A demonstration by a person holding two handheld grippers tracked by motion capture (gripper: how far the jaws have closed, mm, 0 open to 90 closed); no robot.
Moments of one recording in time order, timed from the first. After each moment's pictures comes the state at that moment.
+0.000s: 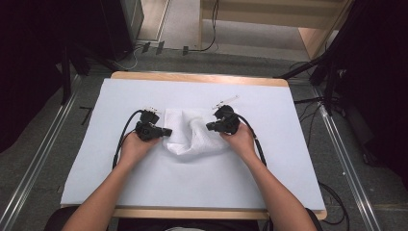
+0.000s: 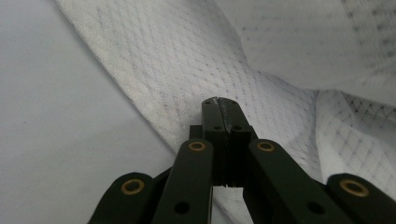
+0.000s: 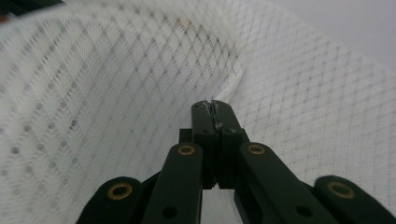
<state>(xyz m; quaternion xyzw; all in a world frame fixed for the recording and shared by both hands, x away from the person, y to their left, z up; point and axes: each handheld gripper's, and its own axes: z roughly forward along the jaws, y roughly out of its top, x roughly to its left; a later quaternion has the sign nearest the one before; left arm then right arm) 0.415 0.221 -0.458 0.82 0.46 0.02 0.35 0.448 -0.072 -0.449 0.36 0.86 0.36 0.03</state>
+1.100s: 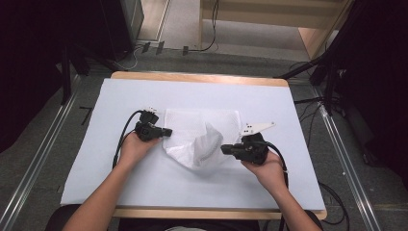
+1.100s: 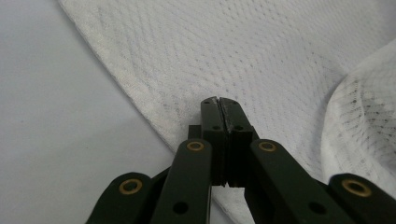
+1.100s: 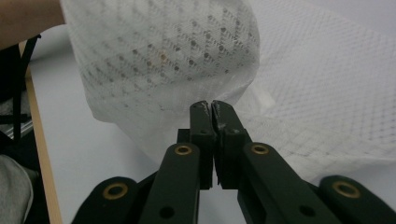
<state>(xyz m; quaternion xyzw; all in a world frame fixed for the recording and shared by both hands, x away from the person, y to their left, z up) 0.415 0.222 -0.459 0.82 0.46 0.01 0.35 0.332 -0.140 -0.413 0.31 0.84 0.44 0.02</state>
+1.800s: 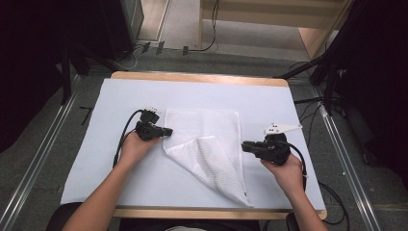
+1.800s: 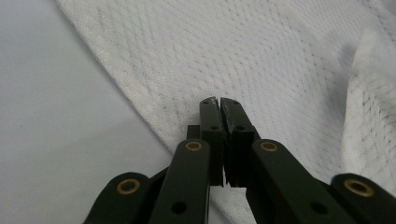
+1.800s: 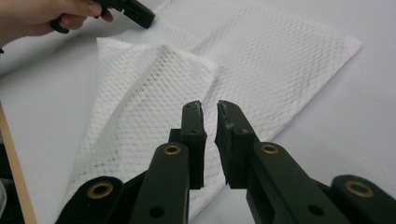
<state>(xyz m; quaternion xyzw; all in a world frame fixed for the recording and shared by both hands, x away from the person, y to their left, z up) 0.417 0.221 -0.458 0.82 0.46 0.01 0.35 0.334 -0.195 -0.417 0.37 0.81 0.45 0.04</state>
